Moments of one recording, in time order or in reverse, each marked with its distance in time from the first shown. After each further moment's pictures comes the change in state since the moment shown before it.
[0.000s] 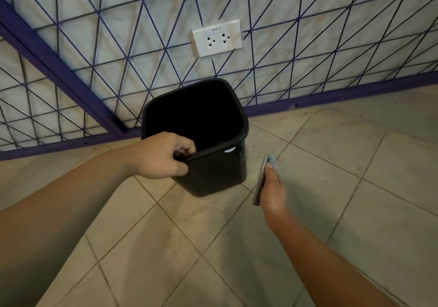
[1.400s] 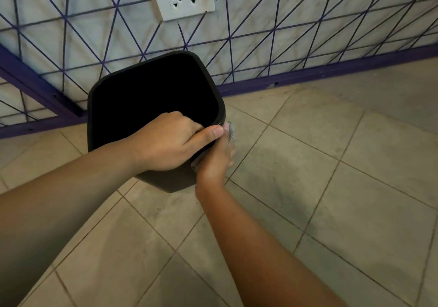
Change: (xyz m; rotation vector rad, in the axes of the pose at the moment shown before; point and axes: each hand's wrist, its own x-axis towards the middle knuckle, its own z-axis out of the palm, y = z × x) left_hand 0.057 0.038 0.039 0.120 0.279 0.305; right_hand 0.029 -0.009 0.084 0.430 0.131 -0.074
